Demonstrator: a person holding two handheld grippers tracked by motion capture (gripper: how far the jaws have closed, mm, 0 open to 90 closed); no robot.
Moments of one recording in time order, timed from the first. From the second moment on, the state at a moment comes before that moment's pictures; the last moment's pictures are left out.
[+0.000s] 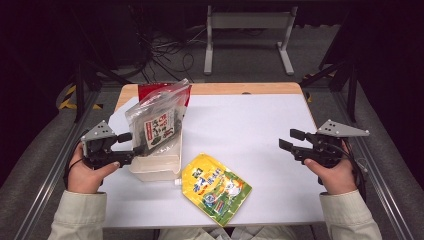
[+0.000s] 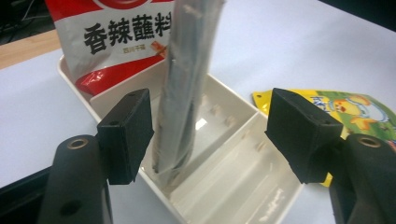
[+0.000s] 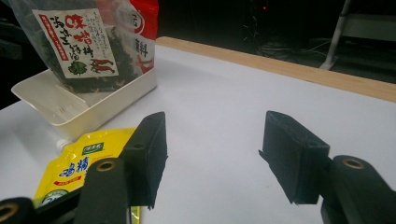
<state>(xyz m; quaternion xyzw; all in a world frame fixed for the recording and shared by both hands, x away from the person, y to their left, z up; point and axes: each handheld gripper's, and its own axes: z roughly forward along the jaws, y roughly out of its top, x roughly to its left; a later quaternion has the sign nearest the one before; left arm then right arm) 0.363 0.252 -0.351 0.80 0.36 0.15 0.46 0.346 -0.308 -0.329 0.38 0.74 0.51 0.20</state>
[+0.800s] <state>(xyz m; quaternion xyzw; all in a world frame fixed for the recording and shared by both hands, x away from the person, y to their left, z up) 0.327 0.257 -0.354 0.81 0.36 0.12 0.45 0.363 -0.257 -0.343 0.33 0.80 0.47 0.15</state>
